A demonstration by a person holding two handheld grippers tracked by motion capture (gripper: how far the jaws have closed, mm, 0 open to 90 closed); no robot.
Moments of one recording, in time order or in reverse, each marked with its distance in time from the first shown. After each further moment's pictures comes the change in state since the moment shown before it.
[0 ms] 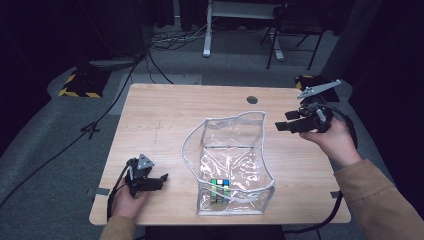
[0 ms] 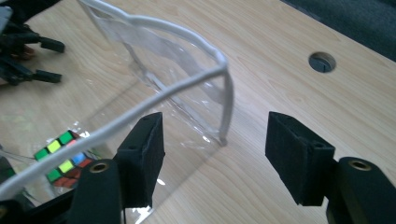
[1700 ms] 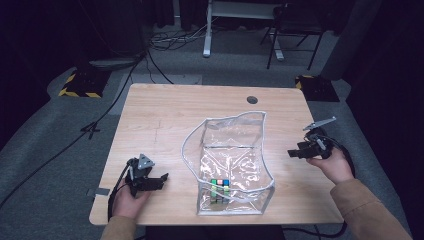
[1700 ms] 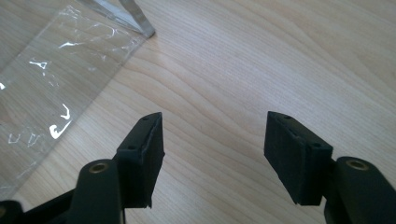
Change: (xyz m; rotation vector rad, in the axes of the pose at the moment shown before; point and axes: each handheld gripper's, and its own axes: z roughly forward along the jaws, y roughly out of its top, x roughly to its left) left arm -0.001 0.001 0.001 -0.001 0.004 -0.013; right arm -0.062 -0.123 0.070 0.156 -0.071 0.151
